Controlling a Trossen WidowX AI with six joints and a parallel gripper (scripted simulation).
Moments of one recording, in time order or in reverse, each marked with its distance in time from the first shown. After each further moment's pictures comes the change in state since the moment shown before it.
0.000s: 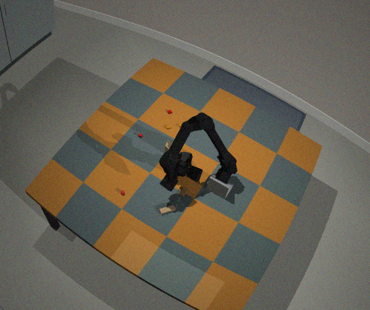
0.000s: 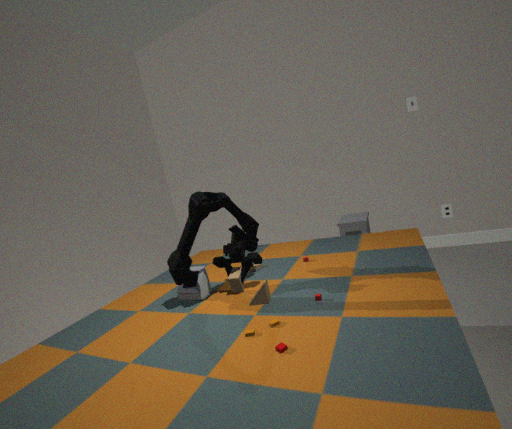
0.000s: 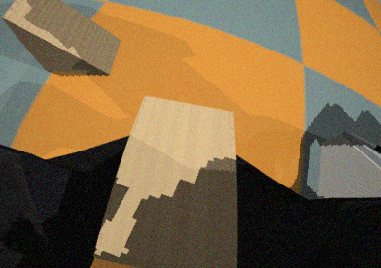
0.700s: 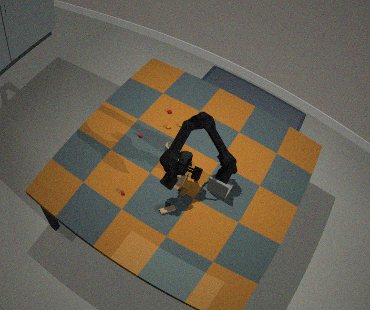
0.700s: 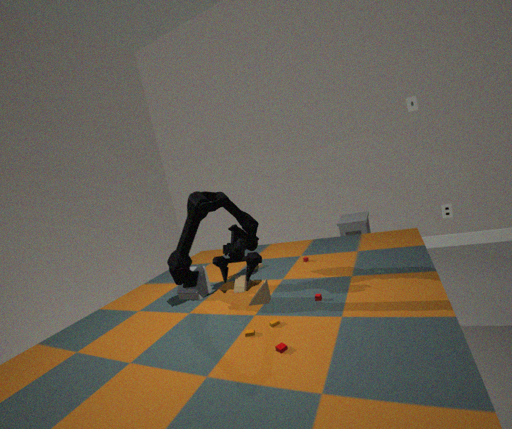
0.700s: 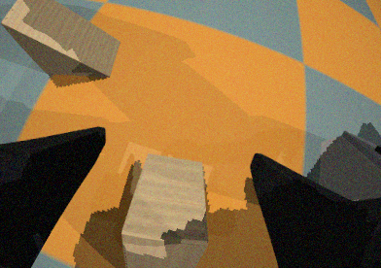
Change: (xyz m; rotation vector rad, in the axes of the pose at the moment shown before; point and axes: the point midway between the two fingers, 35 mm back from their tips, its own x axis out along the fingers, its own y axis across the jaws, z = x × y) arm 0.000 0.001 0.003 0.006 0.013 -0.002
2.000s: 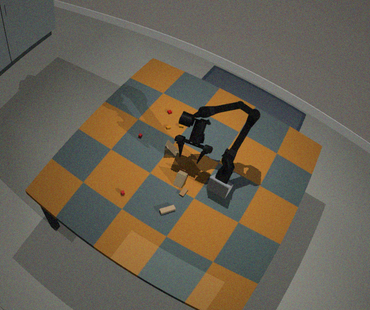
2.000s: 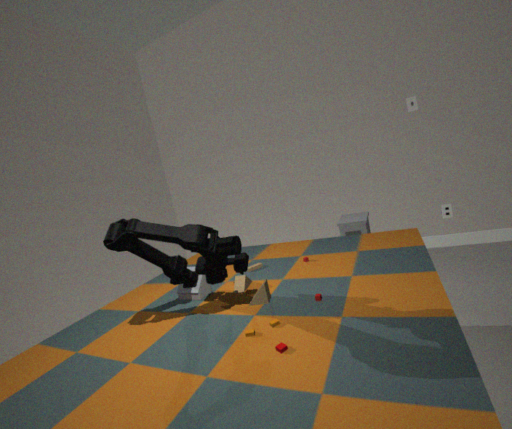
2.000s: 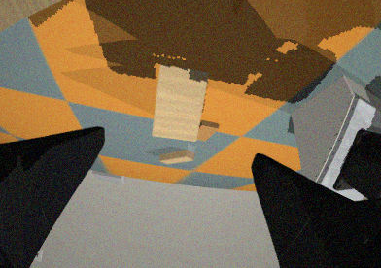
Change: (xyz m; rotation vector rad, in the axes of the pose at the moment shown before) arm 0.012 0.000 0.074 -0.011 1.397 -0.043
